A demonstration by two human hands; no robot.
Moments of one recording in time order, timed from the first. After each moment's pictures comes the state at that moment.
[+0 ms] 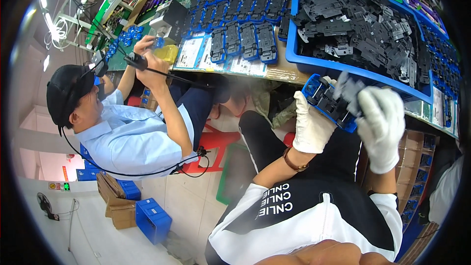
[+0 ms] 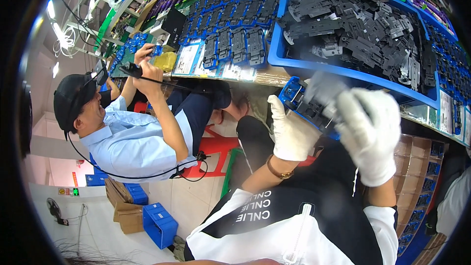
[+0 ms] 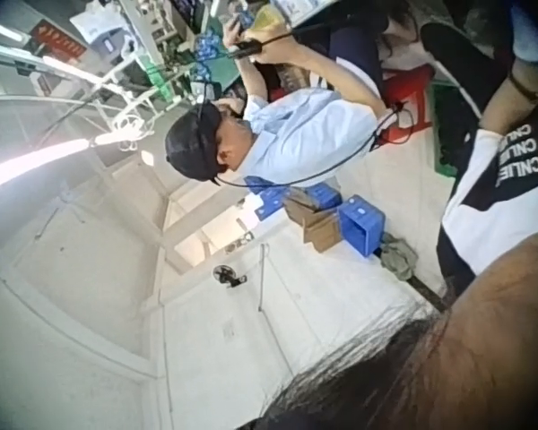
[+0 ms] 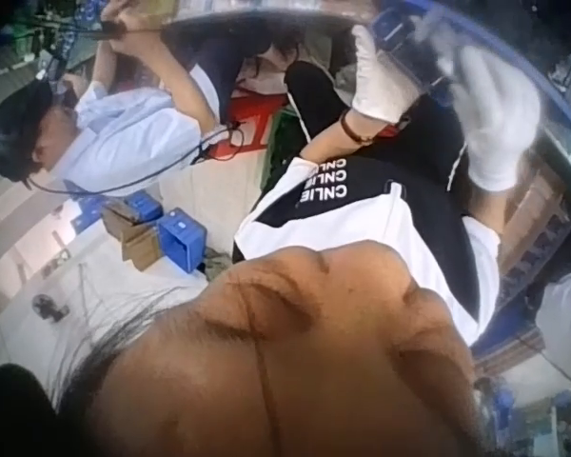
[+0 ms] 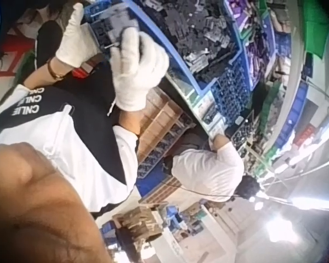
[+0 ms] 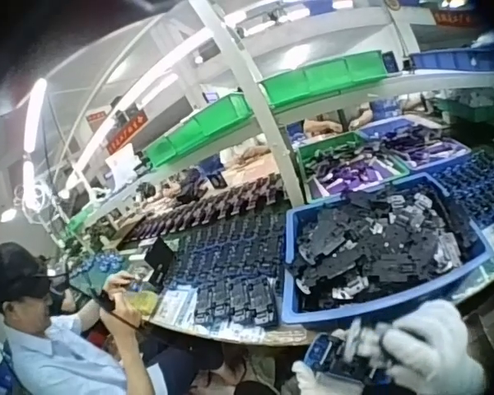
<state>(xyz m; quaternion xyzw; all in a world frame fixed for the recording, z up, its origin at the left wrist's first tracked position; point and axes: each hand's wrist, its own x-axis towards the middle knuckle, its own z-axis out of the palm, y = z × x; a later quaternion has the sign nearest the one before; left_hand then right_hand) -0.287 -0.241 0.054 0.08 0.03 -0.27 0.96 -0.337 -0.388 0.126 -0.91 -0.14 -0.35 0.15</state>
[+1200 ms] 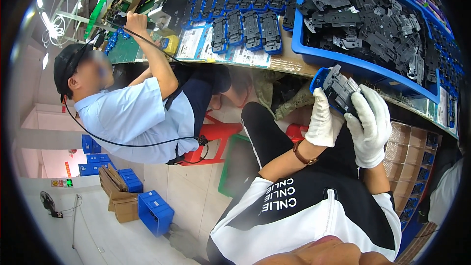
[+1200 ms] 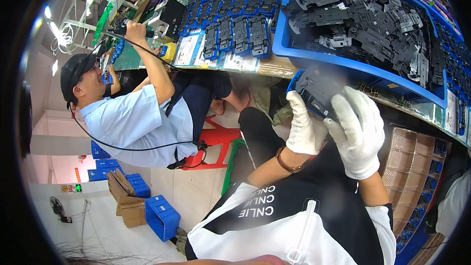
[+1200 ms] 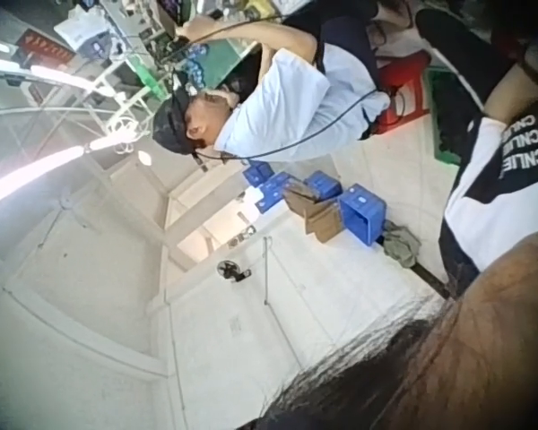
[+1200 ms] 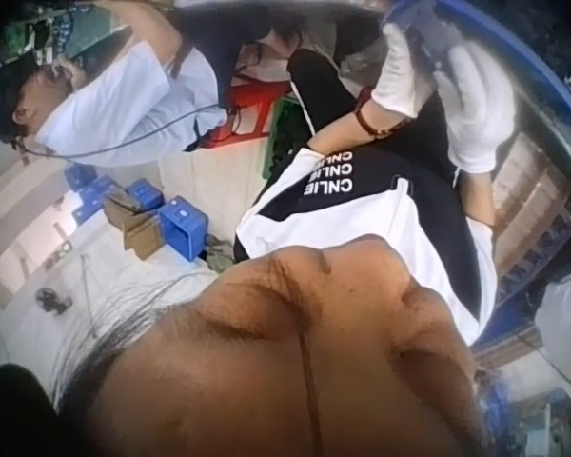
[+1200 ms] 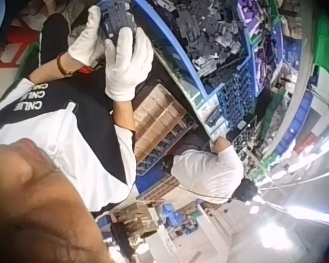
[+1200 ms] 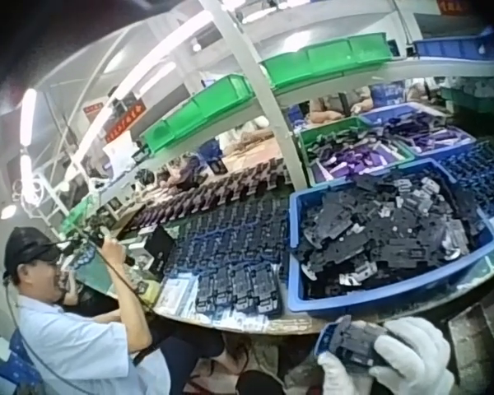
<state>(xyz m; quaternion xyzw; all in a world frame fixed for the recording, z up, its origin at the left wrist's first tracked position) -0.289 -0.255 0.026 0.18 -0.01 -0.21 0.96 -0.334 -0.360 0.082 -0.90 -0.11 -0.37 0.22</state>
